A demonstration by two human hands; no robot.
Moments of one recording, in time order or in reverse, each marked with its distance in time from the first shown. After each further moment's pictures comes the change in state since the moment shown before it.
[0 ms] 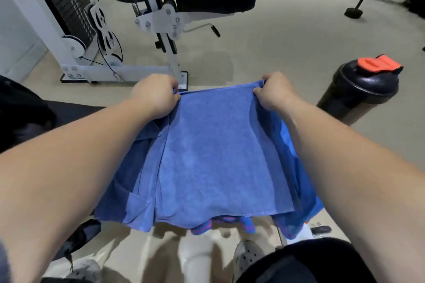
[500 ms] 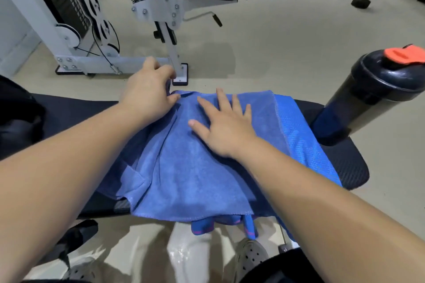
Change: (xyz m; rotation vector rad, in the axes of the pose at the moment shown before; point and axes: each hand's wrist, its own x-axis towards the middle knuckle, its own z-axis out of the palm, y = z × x) left_hand -0.017 -0.009 0.012 -0.096 0.154 -0.002; right_hand -0.081 -0.041 0.090 -0.254 -0.252 -0.388
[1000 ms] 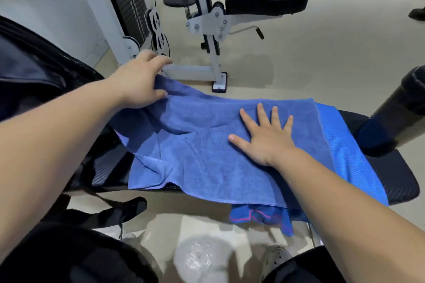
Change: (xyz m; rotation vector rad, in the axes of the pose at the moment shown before) left_hand -0.044 -0.091 -0.108 0.173 -0.186 -0.047; right_hand -0.022 -0.009 0.010 -0.149 -0.111 0.020
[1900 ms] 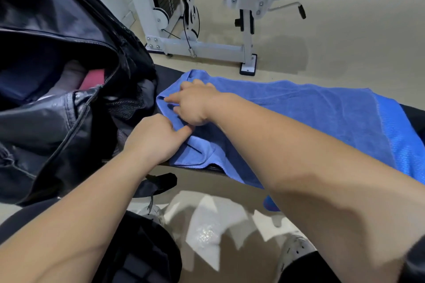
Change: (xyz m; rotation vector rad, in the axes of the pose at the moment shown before) left_hand -0.133 -0.003 0.076 -0.323 -0.087 -0.473; right_hand 0.054 -0.233 -0.026 -0.175 -0.121 -0.614
